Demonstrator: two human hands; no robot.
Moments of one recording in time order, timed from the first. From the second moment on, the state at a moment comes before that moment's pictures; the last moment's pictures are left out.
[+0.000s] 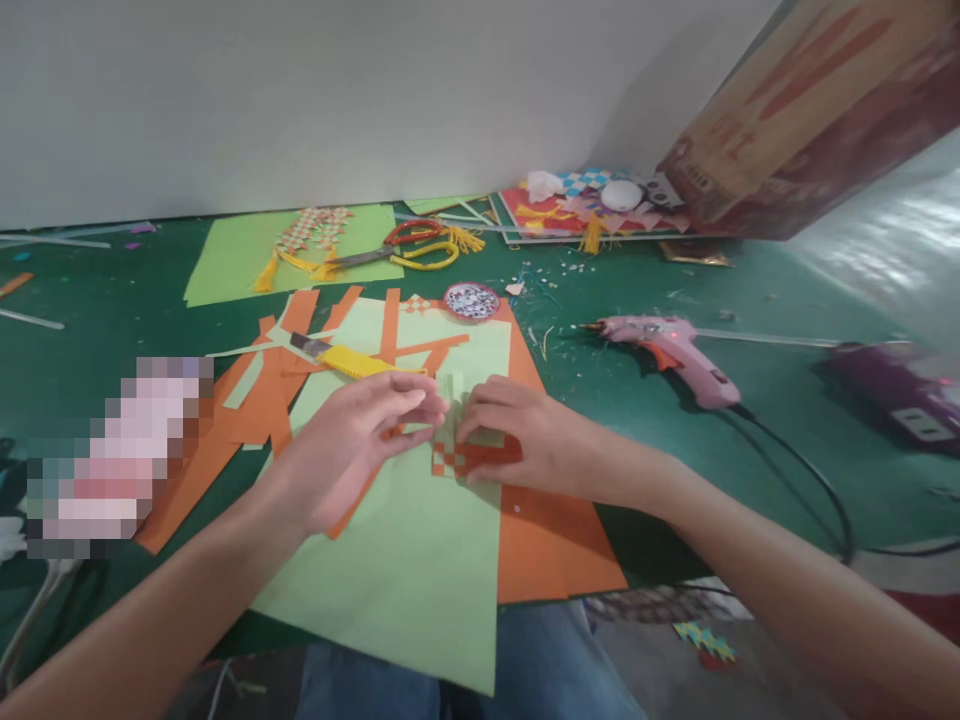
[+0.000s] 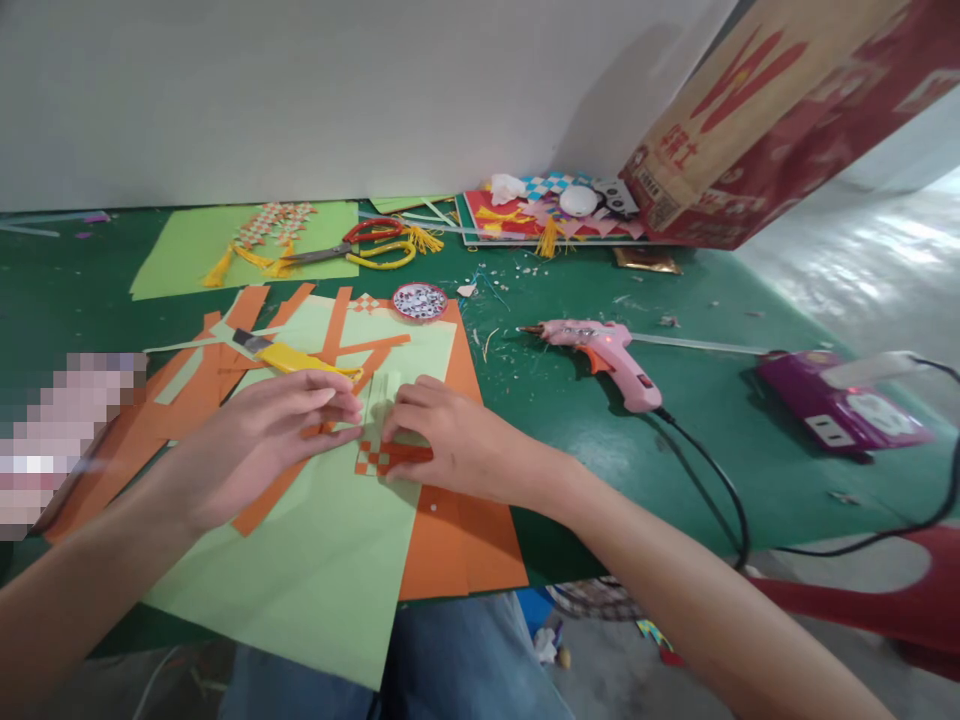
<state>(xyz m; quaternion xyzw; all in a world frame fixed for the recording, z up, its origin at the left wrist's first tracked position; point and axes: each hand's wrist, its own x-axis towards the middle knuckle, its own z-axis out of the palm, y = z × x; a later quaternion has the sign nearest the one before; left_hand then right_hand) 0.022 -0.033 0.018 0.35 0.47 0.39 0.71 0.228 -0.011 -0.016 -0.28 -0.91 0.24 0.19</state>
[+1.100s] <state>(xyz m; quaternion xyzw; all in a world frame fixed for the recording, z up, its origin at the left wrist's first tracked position) 0.015 -0.034 0.000 0.93 0.33 0.14 0.05 0.234 -0.010 -0.011 -0.27 -0.92 0.23 0.19</state>
